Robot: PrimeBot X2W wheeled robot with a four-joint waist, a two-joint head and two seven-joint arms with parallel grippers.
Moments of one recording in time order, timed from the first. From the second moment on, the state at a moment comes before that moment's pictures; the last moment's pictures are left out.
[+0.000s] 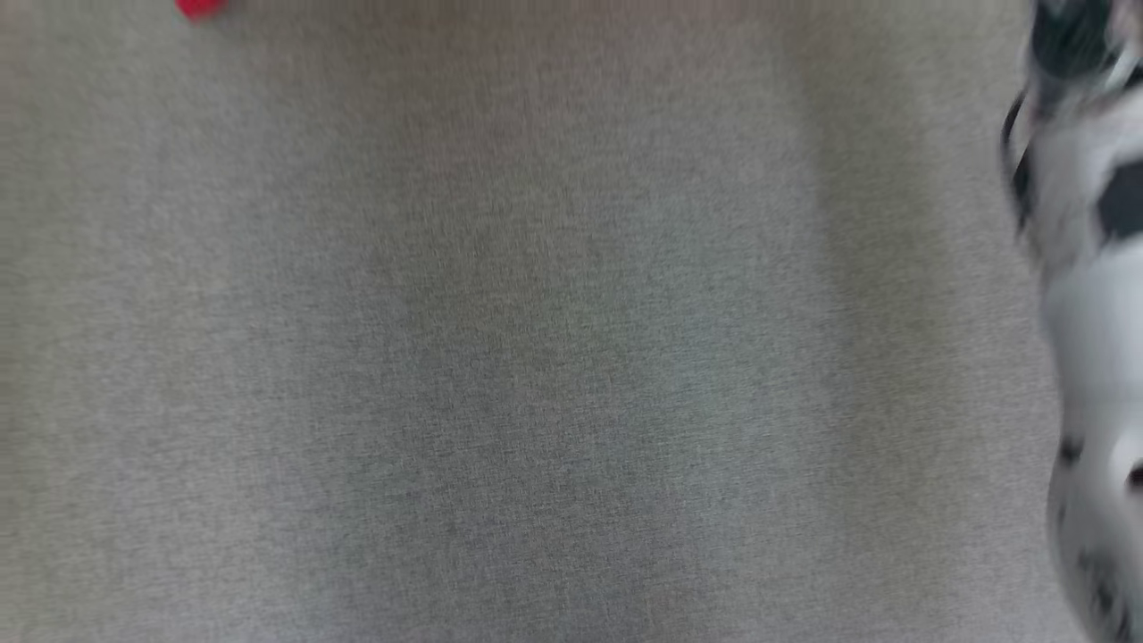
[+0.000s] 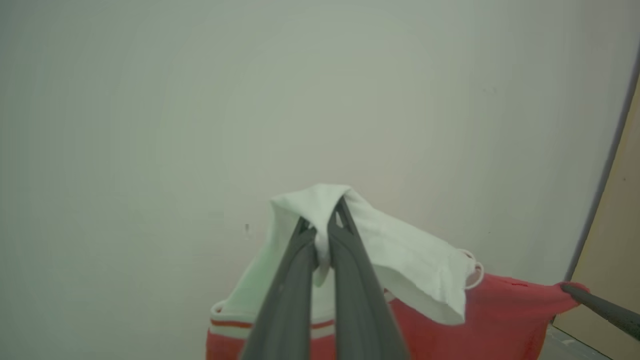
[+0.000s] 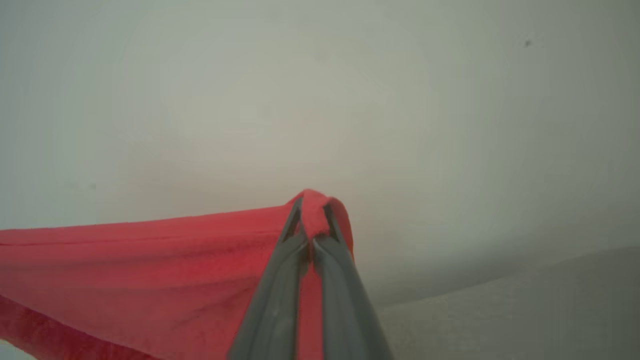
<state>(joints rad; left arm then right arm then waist) -1.56 0.71 -0.81 0.46 -1.19 -0.12 -0.26 -1.28 -0.20 0.06 0.69 0.61 0.13 0.05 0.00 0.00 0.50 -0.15</state>
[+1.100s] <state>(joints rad) 0.17 0.26 -0.27 0.04 -0.97 0.00 -0.26 -0.03 -0.25 0.02 0.37 0.76 0.13 -0.02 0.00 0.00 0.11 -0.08</state>
